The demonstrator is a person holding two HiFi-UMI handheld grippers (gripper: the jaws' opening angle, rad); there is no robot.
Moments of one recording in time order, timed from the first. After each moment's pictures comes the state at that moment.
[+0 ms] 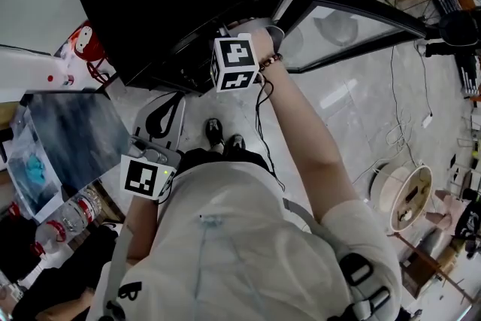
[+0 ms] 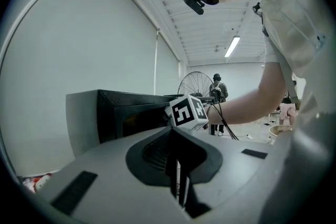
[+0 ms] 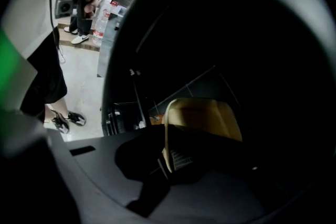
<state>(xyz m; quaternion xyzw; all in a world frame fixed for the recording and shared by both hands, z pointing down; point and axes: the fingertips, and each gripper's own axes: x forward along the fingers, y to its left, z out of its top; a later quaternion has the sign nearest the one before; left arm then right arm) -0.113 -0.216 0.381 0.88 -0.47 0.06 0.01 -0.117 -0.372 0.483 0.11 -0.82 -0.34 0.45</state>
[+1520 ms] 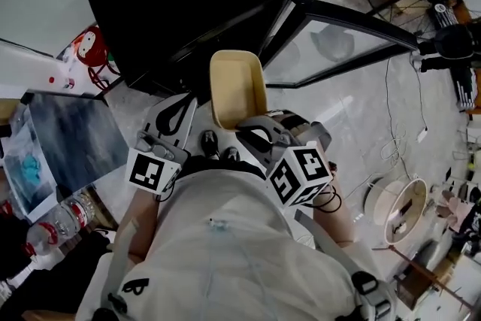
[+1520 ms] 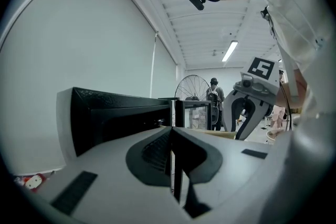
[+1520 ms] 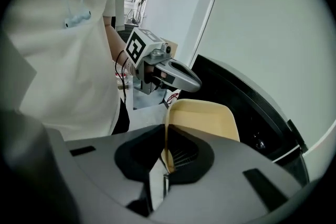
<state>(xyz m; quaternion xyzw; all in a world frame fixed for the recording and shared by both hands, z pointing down) -0.092 -0.224 0.374 0.89 -0.46 0.03 0.00 -0.016 -0.158 0.417 0.03 -0.90 -0.15 0.41</state>
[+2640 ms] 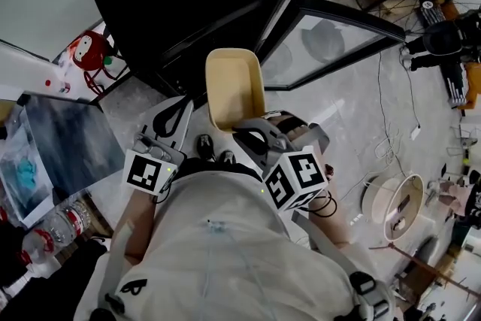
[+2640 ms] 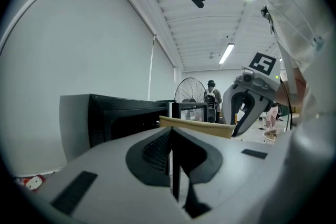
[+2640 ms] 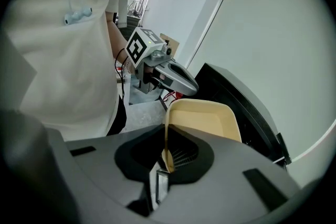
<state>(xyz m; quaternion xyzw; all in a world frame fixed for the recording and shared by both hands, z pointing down) -0.100 -0.193 0.372 0.90 -0.44 0.02 -0.01 -0.025 -0.130 0.402 0.06 -0.88 -0.19 0.43</state>
